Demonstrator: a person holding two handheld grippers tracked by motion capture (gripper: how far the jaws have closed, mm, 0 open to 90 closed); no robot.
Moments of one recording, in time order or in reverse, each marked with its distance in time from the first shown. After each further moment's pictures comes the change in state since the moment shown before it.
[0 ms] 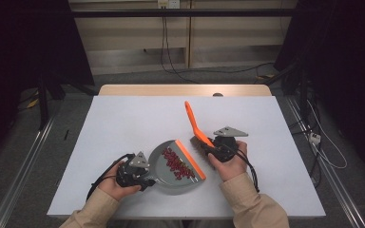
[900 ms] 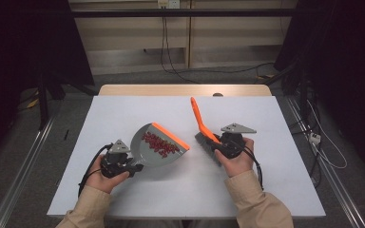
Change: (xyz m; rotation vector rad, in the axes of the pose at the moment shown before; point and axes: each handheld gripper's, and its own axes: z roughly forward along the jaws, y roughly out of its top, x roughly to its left) left arm 0.033 -0.008 -0.033 -0.115 0.153 -0.239; right arm -0.019 0.005 -0.007 -0.028 0.002 0.009
